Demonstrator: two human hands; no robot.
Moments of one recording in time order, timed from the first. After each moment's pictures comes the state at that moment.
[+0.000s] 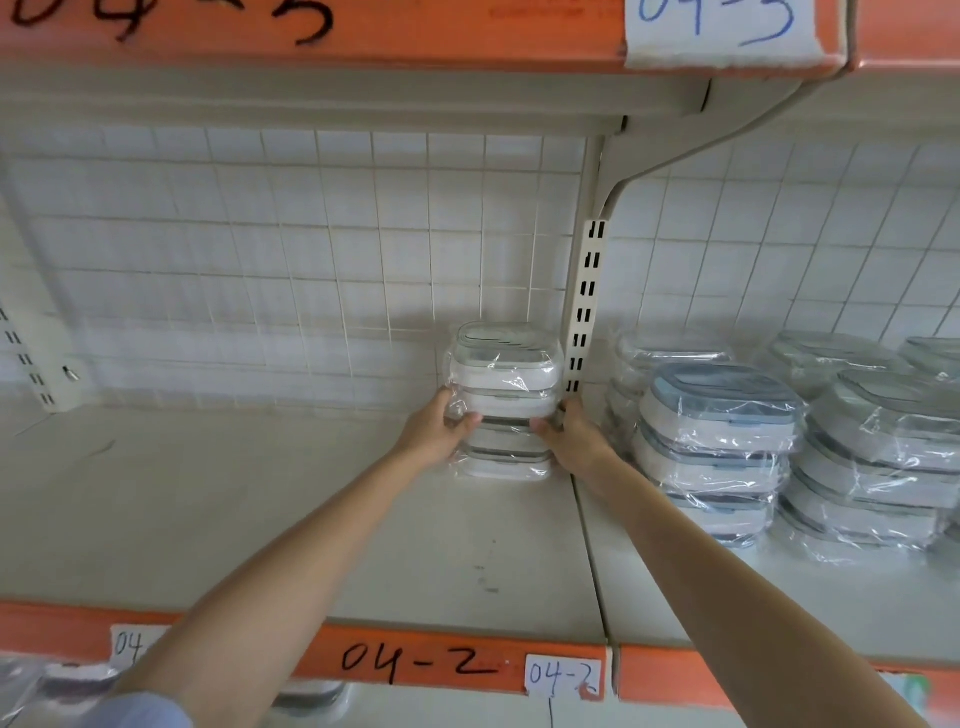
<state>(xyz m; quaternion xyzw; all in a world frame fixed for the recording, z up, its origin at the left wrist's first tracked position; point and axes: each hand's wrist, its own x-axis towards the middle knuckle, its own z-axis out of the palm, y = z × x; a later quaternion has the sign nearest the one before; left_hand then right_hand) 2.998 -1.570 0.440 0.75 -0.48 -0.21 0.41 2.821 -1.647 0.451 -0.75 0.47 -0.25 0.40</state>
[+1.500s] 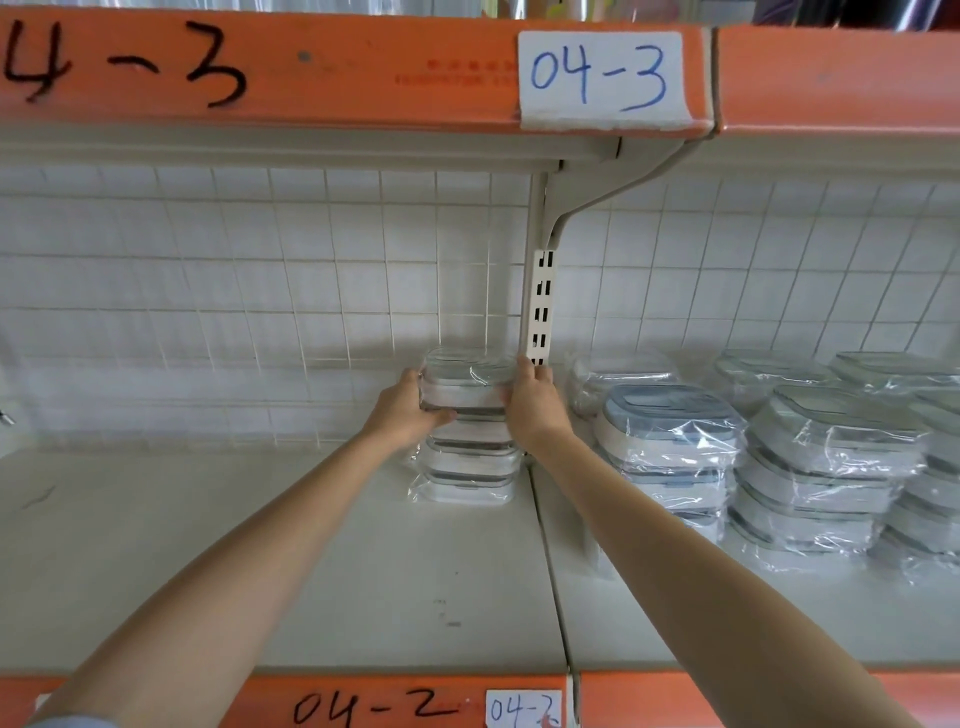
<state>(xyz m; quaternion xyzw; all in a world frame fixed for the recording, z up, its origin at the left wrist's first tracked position) 2.991 -1.588 0.494 0.76 -0.51 -0.12 0.39 2.835 -1.645 0.510 -0.82 0.48 -0.27 0.18</state>
